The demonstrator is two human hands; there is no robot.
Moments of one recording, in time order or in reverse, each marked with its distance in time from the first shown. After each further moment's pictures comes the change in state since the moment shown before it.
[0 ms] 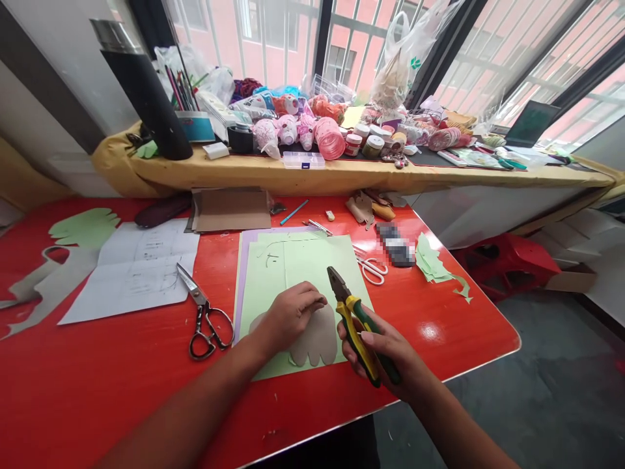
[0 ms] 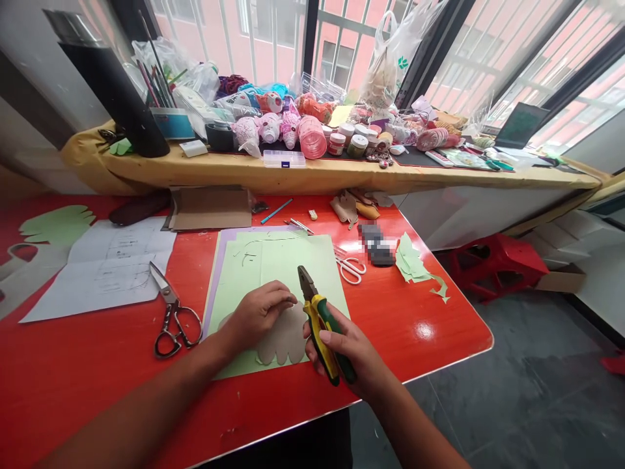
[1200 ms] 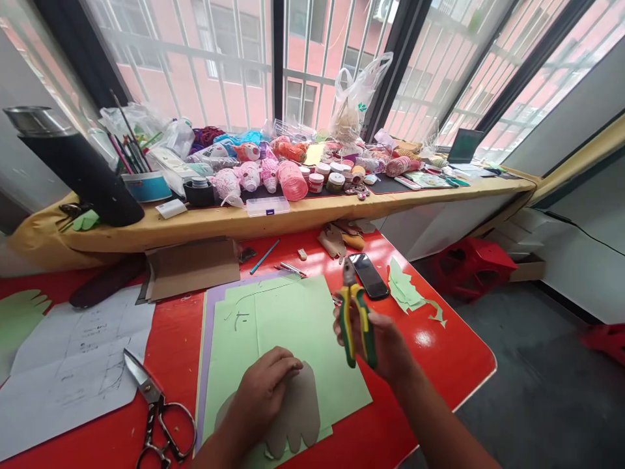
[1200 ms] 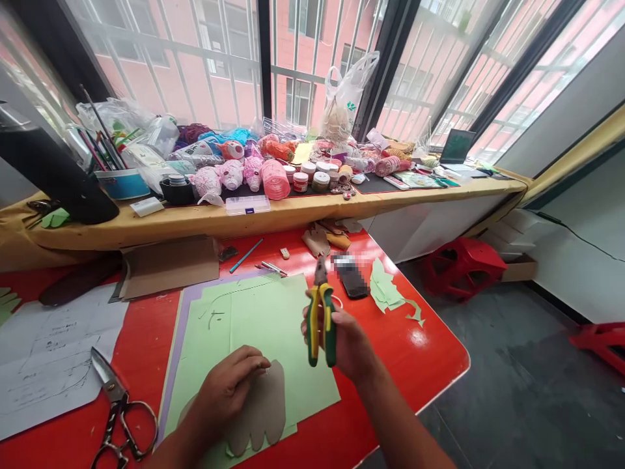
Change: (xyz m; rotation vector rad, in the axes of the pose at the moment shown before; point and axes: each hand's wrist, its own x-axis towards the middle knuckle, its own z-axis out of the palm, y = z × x) left_hand 0.003 0.006 -0.006 0.030 0.041 0.013; right_hand 0.055 -0.066 -0.040 0.053 0.106 -0.222
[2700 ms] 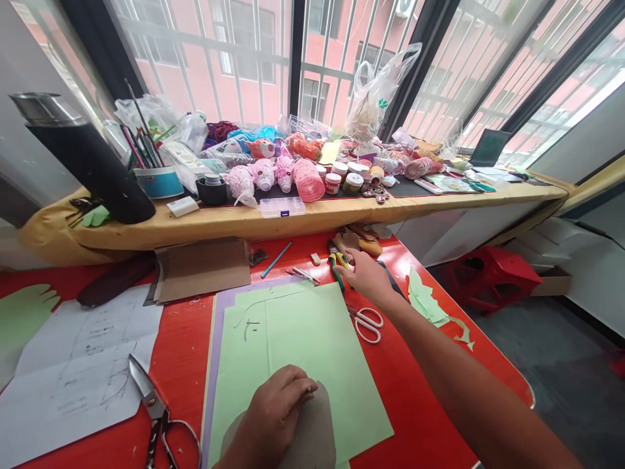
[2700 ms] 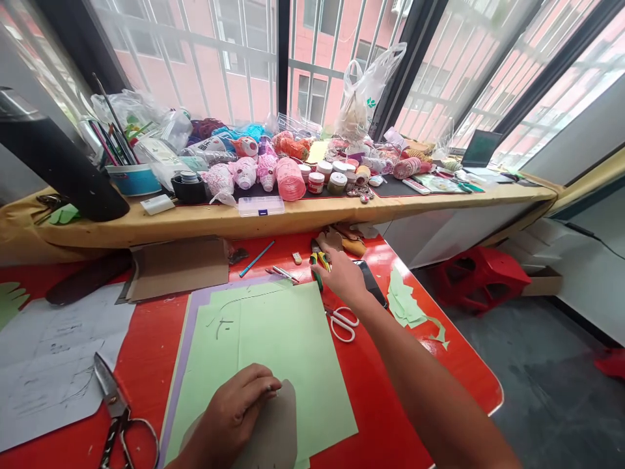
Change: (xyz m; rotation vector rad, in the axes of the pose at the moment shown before) left_hand -0.004 -0.008 0.004 -0.012 0.030 0.026; right_hand 0.155 -0.045 -0.016 -1.827 0.384 -0.108
